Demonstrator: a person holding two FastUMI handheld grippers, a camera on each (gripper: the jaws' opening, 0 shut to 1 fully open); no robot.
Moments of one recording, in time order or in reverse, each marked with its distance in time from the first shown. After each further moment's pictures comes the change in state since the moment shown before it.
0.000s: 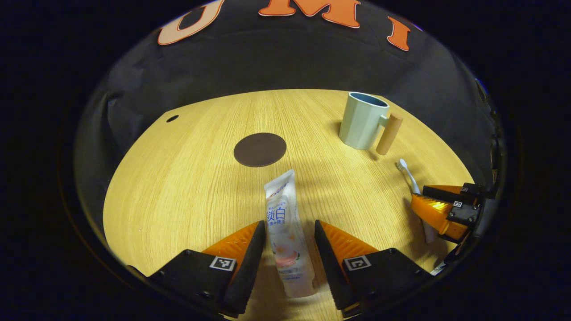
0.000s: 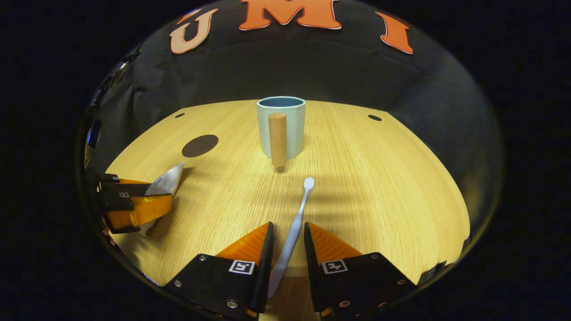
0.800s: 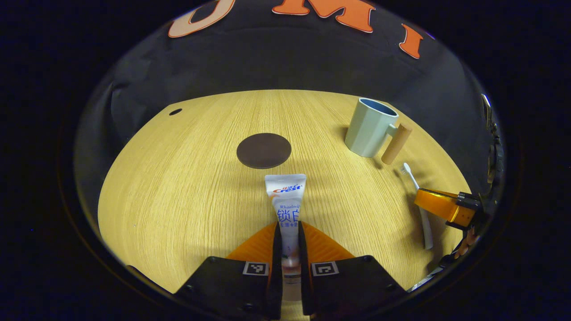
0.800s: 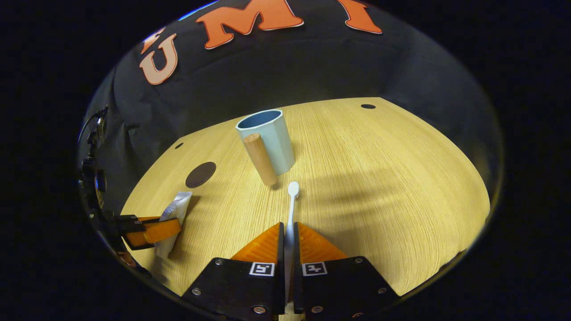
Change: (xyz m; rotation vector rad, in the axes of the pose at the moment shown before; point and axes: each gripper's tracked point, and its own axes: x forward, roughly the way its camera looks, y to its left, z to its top) left arm 0.006 0.001 0.007 -0.076 -0.007 -0.023; right arm -0.002 0.000 0.020 0.203 -0.030 0.097
